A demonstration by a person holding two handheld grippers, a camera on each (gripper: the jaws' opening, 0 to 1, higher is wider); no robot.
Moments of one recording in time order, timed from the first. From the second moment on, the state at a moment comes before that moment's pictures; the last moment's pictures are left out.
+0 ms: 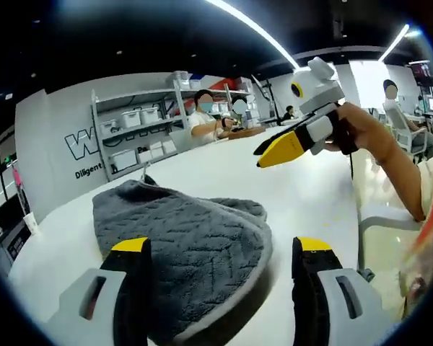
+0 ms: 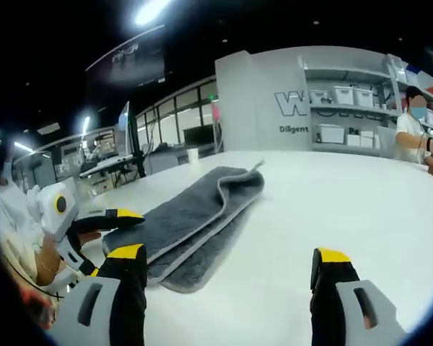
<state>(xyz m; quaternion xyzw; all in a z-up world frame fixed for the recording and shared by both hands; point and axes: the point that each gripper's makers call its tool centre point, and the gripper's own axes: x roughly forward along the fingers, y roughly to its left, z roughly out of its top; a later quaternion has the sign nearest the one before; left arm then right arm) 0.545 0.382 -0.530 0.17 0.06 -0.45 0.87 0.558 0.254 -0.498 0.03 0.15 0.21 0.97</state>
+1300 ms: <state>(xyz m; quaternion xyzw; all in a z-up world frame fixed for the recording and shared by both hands) 0.545 0.379 -0.519 0.13 0.03 -0.44 0.89 0.555 0.252 -0.500 0.02 0.16 0.21 0.96</state>
